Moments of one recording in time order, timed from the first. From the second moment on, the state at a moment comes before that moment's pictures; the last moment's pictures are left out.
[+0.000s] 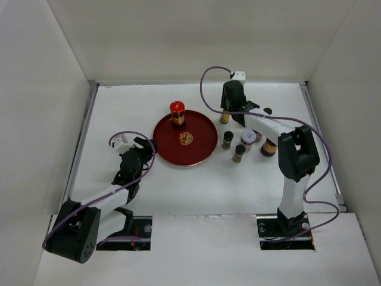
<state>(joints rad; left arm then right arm) -0.30 1.07 0.17 0.68 -0.30 -0.87 0.45 1.95 1.51 -0.06 0.43 0.30</state>
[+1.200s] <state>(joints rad) -0.30 1.08 0.17 0.68 -0.29 -0.87 0.66 2.11 1.68 0.07 0.41 0.29</state>
